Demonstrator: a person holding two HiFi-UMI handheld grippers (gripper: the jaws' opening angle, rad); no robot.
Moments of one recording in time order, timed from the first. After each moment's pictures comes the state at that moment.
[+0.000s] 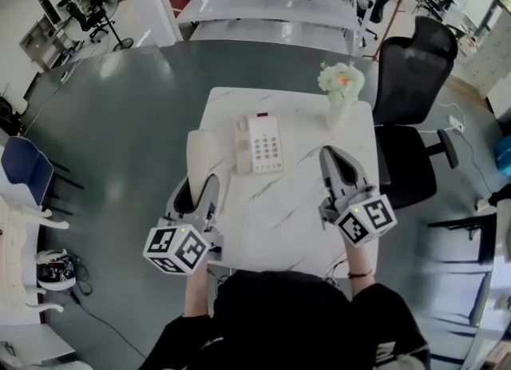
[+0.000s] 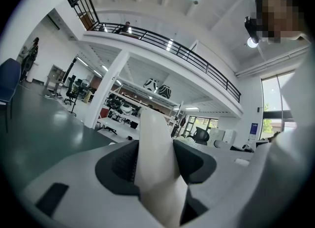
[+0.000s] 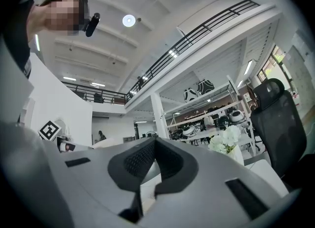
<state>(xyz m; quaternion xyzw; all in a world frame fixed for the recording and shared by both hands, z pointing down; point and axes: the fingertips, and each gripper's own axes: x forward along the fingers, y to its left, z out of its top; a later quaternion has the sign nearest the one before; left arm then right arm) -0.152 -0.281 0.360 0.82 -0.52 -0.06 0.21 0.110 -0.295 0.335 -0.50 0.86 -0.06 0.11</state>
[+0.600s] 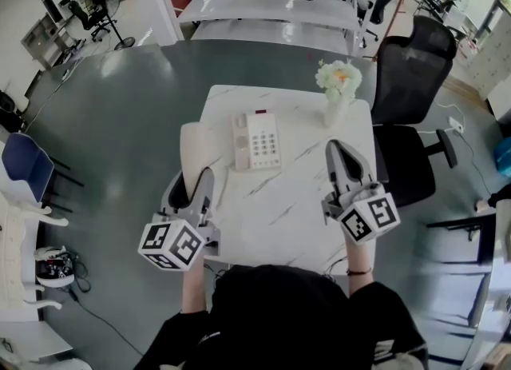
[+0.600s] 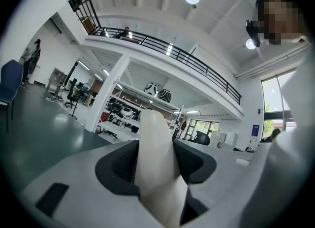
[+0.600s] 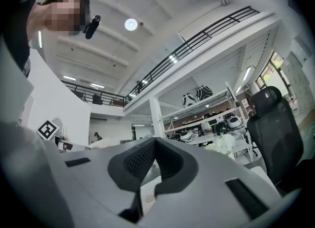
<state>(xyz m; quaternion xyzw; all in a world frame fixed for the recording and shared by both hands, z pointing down) -0.156 -0.273 0.342 0.82 -0.53 -0.08 0.19 0.126 -0.285 0.315 -0.52 0.85 -0.04 0.12</state>
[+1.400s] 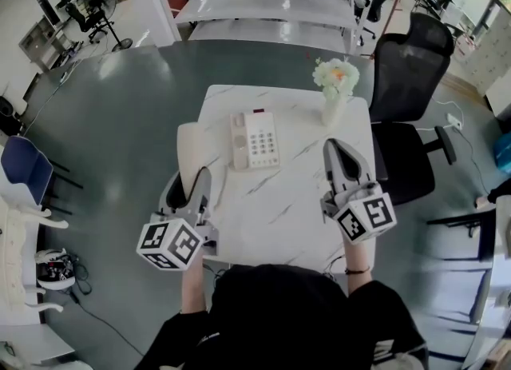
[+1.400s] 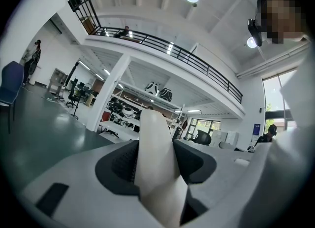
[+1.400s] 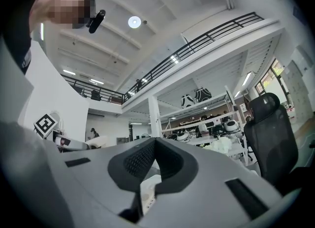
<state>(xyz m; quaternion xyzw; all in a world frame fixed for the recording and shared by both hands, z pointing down) -0.157 -0.274 0.343 0.82 -0.54 -0.08 0.19 0.127 -0.284 0.316 -0.53 0.84 -0.02 0.11</state>
